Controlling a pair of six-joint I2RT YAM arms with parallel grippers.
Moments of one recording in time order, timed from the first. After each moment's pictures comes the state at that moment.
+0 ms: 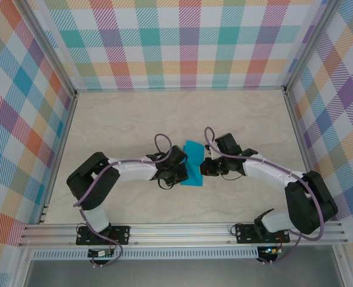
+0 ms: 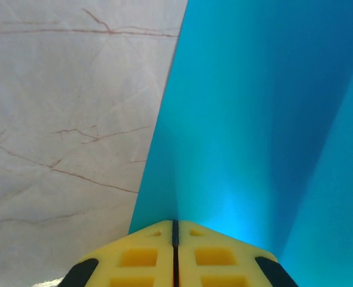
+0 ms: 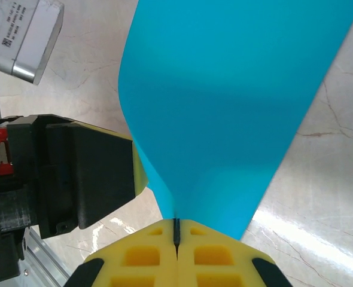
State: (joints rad) left arm -0.86 1.76 0.93 -0.24 0.13 -1.13; right arm 0.54 1.39 0.75 -0.40 -0.47 0.47
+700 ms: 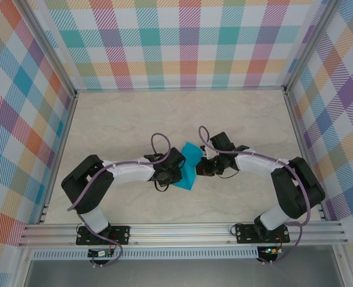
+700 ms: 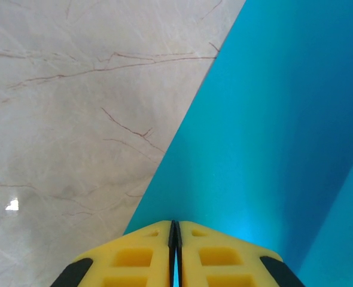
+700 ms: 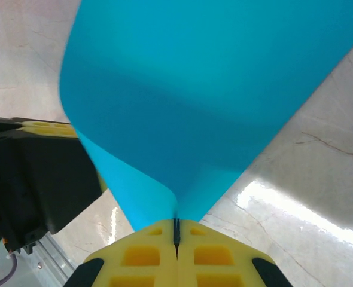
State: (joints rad) left arm -0.87 1.70 0.92 -0.40 -0.02 -1.08; right arm 0.54 1.55 0.80 -0.37 -0.54 0.48
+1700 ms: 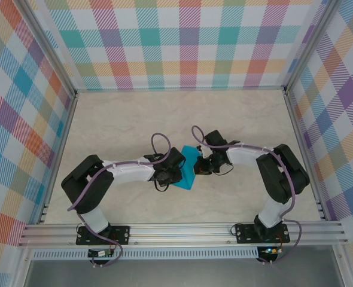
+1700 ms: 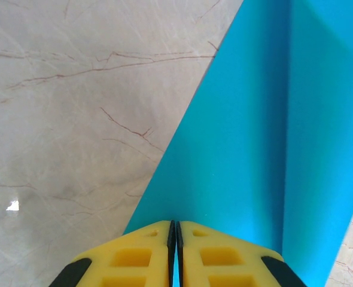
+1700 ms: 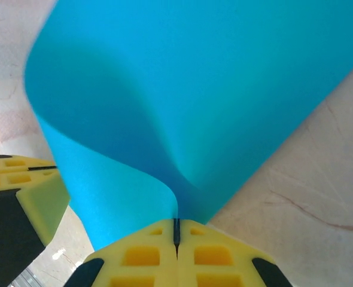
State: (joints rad) left arm -0.87 1.70 0.92 -0.40 -0.02 -1.07; right arm 0.54 1.73 0.90 -0.40 -0.51 0.44
